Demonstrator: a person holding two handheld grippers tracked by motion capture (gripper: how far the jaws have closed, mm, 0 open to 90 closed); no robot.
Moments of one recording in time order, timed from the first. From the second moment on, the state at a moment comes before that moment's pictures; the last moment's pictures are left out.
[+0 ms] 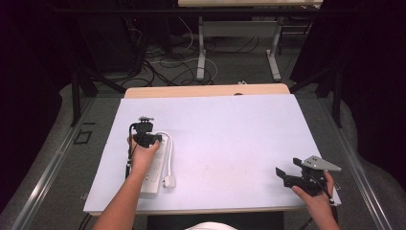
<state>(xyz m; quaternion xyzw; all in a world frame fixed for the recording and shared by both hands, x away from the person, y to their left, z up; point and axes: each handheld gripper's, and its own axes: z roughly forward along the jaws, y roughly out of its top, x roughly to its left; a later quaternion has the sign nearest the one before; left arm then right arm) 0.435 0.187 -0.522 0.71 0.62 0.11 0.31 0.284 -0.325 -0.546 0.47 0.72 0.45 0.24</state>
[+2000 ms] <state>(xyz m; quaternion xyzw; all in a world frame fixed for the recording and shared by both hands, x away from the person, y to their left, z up) 0.414 0.196 -0.500 0.71 0.59 0.10 0.36 0.283 -0.326 -0.546 0.48 0.71 0.45 0.24</state>
